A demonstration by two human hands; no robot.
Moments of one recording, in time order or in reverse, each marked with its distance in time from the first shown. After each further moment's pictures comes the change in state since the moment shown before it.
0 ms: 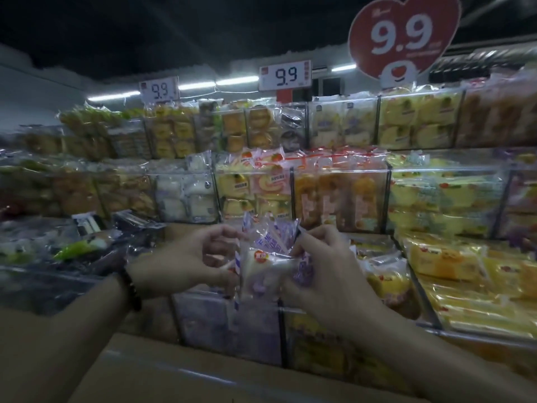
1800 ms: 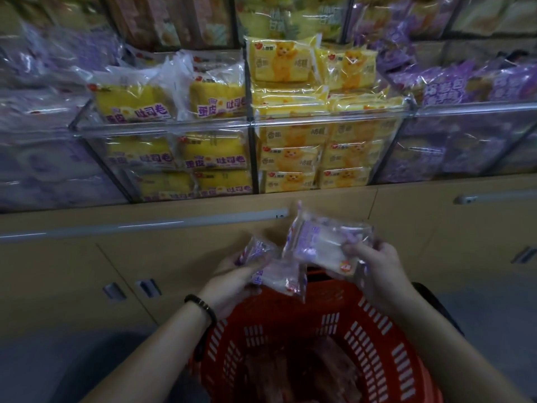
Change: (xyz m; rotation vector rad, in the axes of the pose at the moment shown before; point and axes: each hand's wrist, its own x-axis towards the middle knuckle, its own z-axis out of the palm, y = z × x) left_hand -0.040 -0.110 0.440 -0.790 -0.184 -0.614; right_hand -0.354 0.179 -0.087 1.049 0.428 1.197
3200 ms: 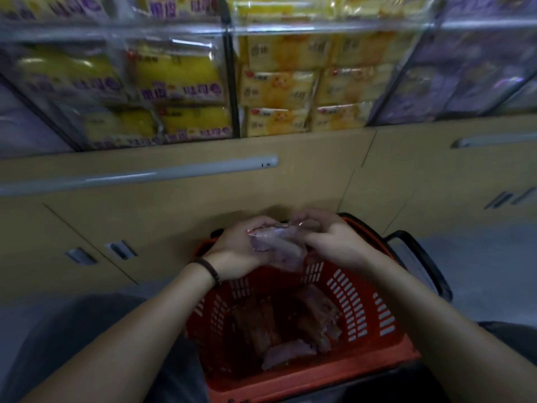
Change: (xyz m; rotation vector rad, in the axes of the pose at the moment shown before) left_hand 0.035 -0.041 0.002 0.774 -0.223 0.285; right_hand 0.011 0.050 0.007 -0.860 -0.239 0.040
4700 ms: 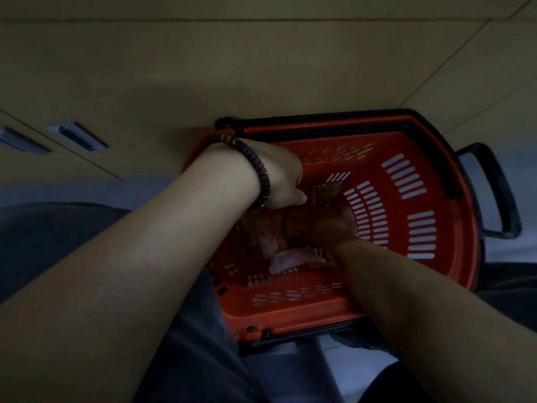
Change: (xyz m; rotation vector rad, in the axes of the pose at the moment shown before) left_hand 0.024 0.009 0.000 0.865 -0.717 -0.210; right_hand 0.042 0.315 0.129 -1.018 -0.103 0.493
